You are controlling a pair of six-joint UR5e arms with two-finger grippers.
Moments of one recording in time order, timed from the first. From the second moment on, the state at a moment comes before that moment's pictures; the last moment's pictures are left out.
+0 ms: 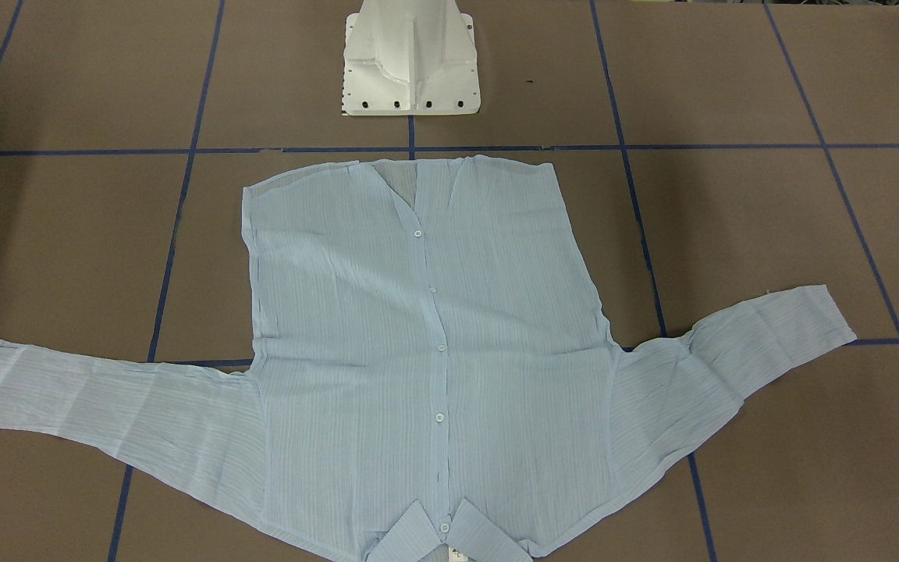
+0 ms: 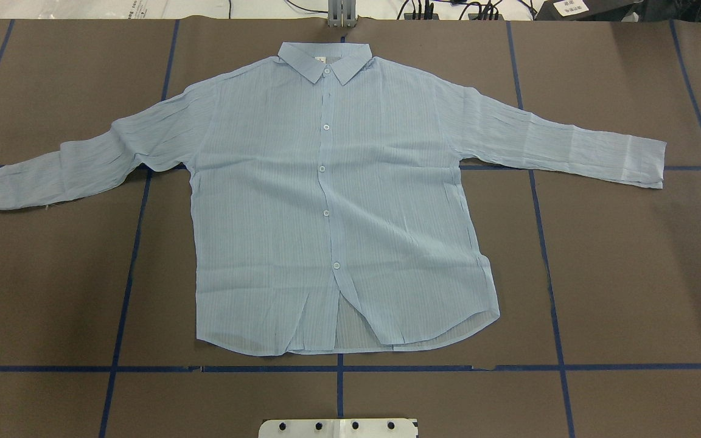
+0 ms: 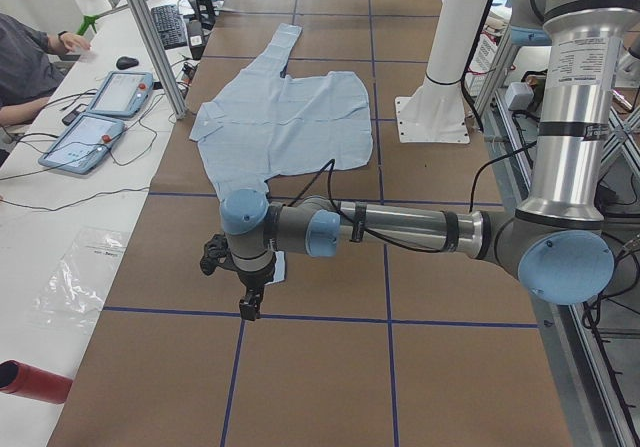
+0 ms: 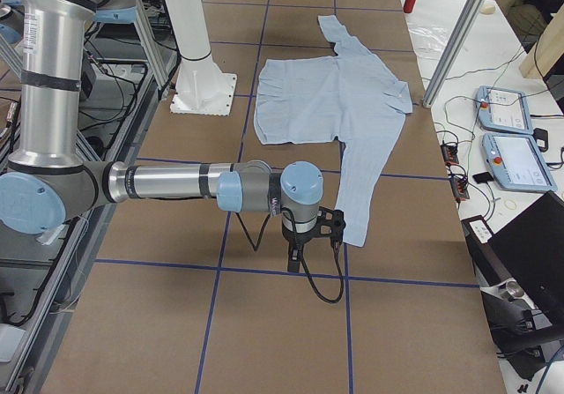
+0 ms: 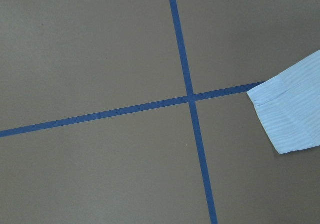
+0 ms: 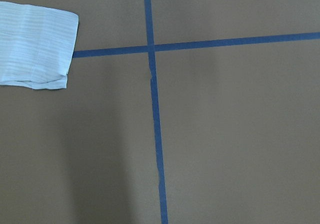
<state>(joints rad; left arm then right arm) -1.53 -1.62 -1.59 -1.58 -2.26 0.10 1.56 -1.72 1.79 -1.61 2.31 0.12</state>
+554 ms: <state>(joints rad) -1.53 -1.63 -1.65 -1.59 -2.27 0.09 1.56 -1.72 1.79 -1.61 2.32 0.12</state>
